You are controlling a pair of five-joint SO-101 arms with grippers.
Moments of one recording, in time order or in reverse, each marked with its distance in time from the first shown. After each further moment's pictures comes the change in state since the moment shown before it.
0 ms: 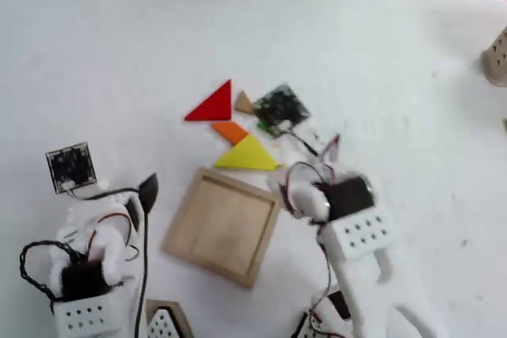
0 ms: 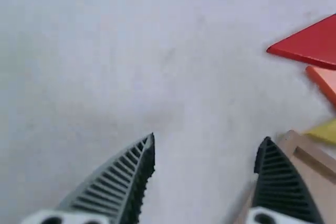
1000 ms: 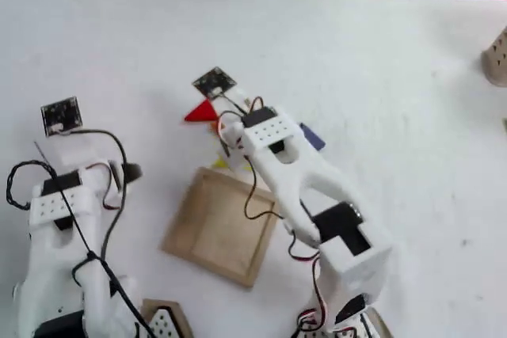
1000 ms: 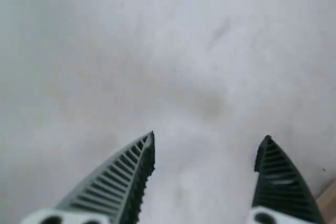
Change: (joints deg) left arm -7.1 63.7 -24.0 -17.8 -3.3; right arm -5.5 59.7 -29.6 -14.0 -2.8
